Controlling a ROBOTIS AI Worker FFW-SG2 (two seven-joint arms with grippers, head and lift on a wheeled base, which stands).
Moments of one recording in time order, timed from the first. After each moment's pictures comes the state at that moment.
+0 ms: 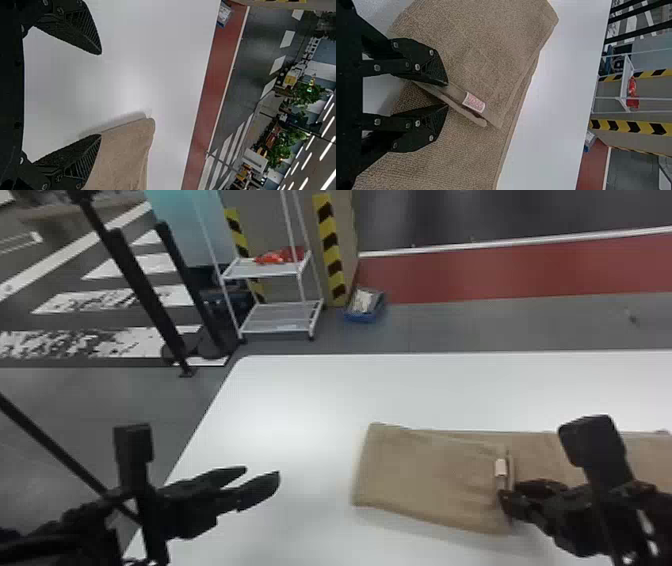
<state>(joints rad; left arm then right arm) 0.37 0.13 0.52 -2.31 0.25 1.11 -0.72 0.12 0.00 0.19 -2.04 0.43 1.05 0.67</state>
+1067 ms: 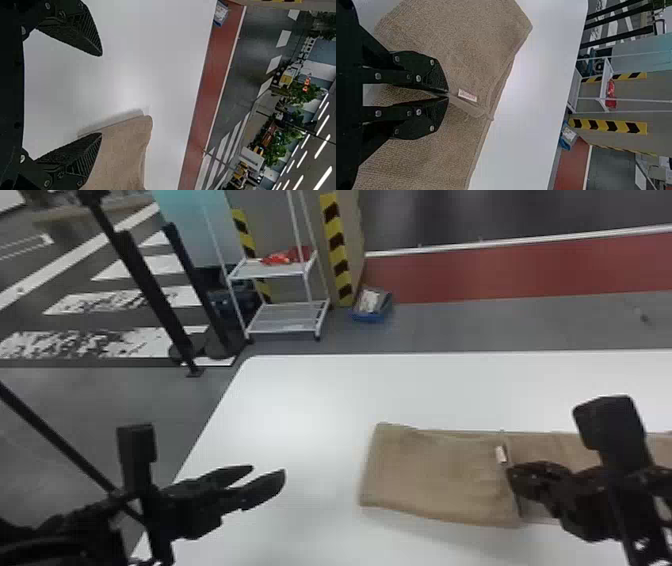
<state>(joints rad) 0.38 0.12 0.54 -2.34 0.27 1.11 -0.72 0.11 0.00 0.19 -2.11 0.40 1.06 0.65</state>
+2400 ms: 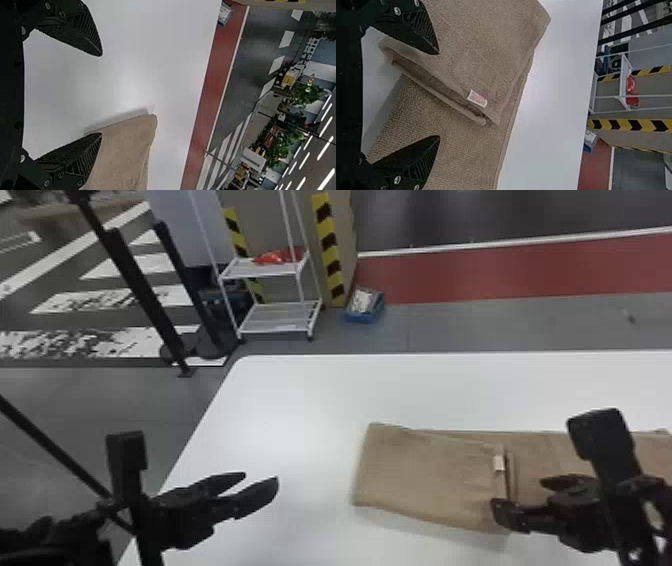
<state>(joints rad) 0.41 0.11 0.54 -2.35 0.27 1.11 -0.72 0.10 0.00 0.17 -2.05 0.41 1.11 0.70</state>
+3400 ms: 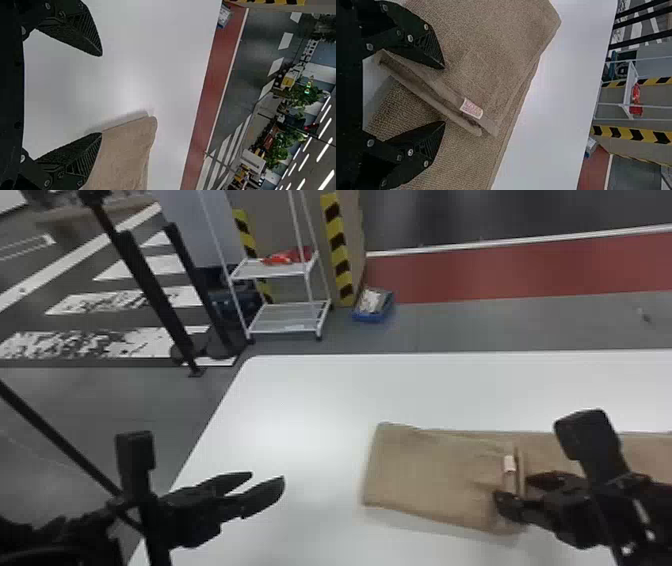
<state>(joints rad) 0.41 0.11 0.55 -2.35 0.27 1.10 -0.72 0.07 0.00 0.21 -1.97 0.45 1.02 0.68</state>
